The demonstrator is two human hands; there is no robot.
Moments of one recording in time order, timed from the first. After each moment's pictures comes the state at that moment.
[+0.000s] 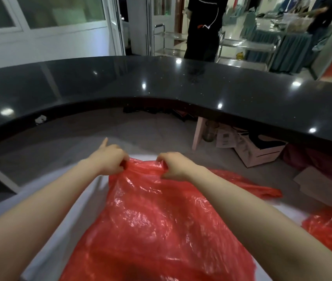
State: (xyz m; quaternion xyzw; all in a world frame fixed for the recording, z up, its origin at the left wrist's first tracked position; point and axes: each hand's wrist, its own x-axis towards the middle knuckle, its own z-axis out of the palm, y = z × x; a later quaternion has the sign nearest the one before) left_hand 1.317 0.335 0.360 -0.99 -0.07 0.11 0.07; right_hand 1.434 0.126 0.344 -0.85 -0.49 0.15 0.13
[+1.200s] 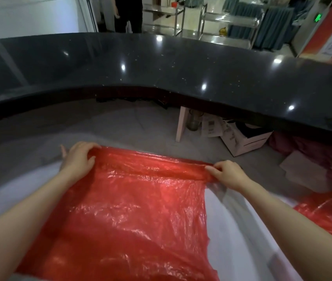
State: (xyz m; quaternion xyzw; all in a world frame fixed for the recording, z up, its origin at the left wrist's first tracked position) left_hand 1.341 0.373 0.283 -0.96 -0.24 -0.11 -0.13; right_hand 1.518 -0.038 0.274 -0.95 -0.20 0.15 0.18
